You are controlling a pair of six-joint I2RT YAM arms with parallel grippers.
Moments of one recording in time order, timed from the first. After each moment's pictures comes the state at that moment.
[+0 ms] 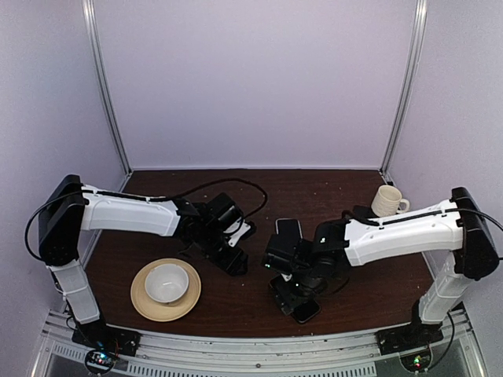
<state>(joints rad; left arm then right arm) -0.95 1.81 1.20 -0.52 0.13 -0.25 1.24 1.70 1.17 -0.86 0.08 0.68</state>
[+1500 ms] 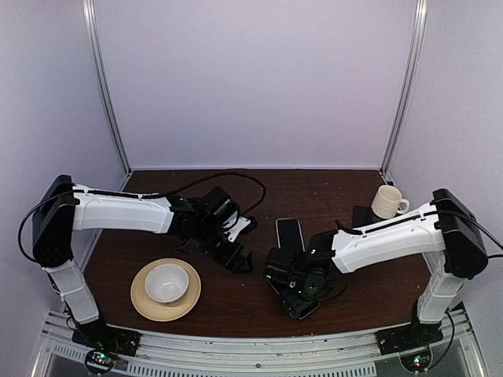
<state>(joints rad) -0.94 1.78 1.20 -0.51 0.21 -0.26 1.21 1.78 1.12 -0.85 0.16 0.65</state>
